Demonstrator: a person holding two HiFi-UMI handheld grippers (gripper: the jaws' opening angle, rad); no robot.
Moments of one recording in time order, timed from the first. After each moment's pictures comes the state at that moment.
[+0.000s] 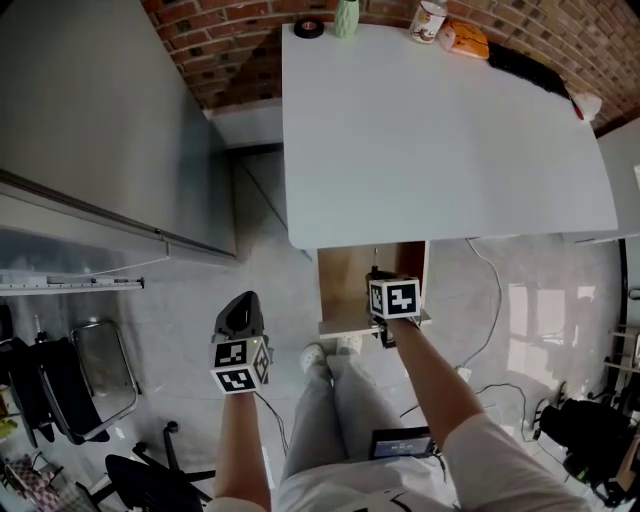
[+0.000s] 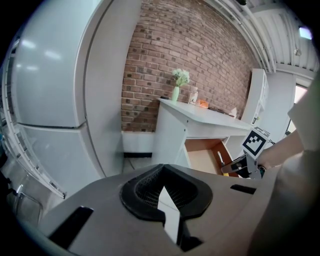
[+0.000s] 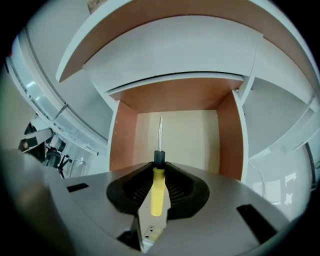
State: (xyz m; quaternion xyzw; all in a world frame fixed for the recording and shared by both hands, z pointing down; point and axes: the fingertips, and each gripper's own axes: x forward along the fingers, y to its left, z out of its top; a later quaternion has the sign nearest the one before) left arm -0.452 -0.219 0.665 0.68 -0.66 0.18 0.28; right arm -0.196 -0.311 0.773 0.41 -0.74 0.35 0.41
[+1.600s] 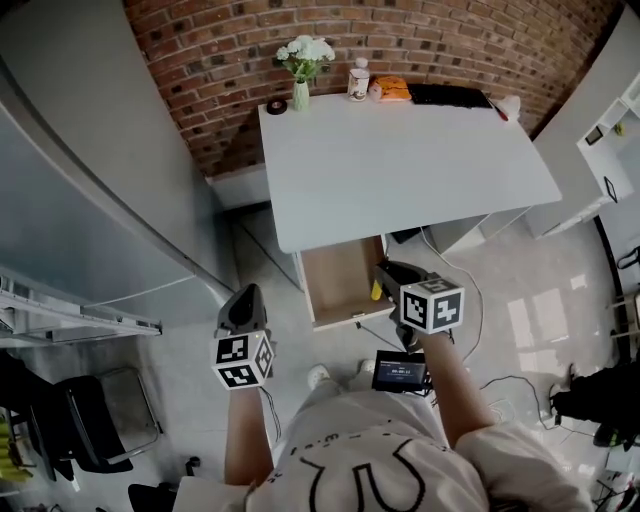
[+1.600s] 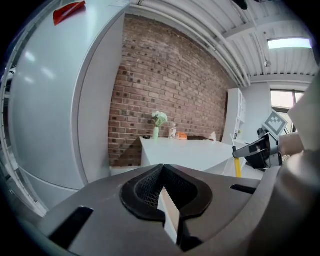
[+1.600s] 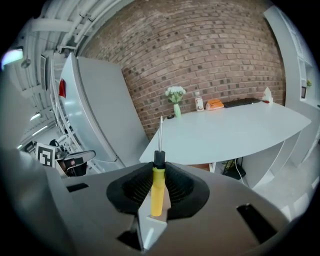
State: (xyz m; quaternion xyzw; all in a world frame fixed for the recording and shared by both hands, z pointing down) left arm -0.414 -0.187 0.446 0.75 -0.64 0.10 0.16; right arm -0.162 -0.245 0.455 0.42 -0.85 0.26 0.19
